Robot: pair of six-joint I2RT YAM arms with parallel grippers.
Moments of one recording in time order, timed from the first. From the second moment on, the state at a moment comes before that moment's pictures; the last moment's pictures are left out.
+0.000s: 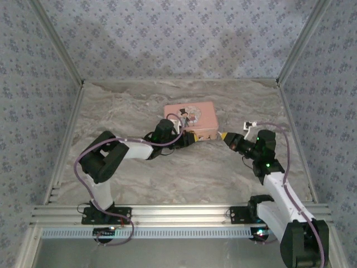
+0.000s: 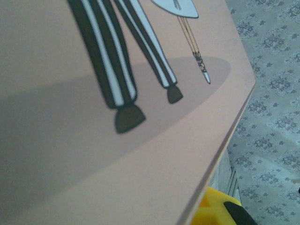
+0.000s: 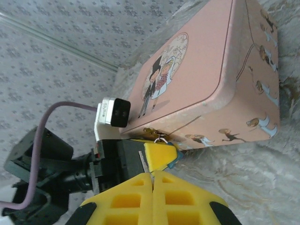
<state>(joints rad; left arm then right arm) -0.74 1.86 0.88 0.54 0.45 -0.97 0.08 0.83 0.38 0.12 -0.67 0.81</state>
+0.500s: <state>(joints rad) -0.73 1.86 0.88 0.55 0.47 -1.01 0.22 0.74 0.19 0.27 -0.54 1.05</state>
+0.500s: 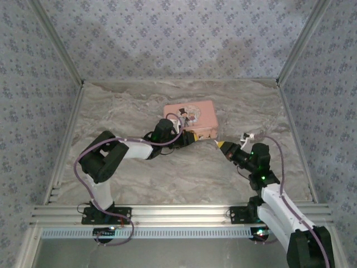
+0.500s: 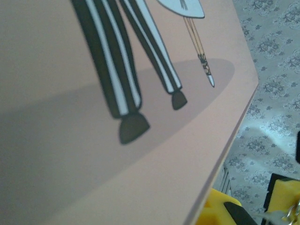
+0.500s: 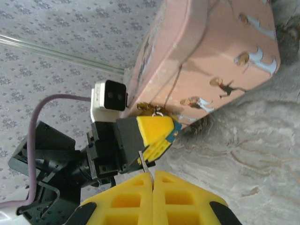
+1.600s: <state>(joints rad) -0.71 1.85 0.85 0.67 0.53 -1.11 0.40 1.28 0.21 0.85 -0.42 1.14</state>
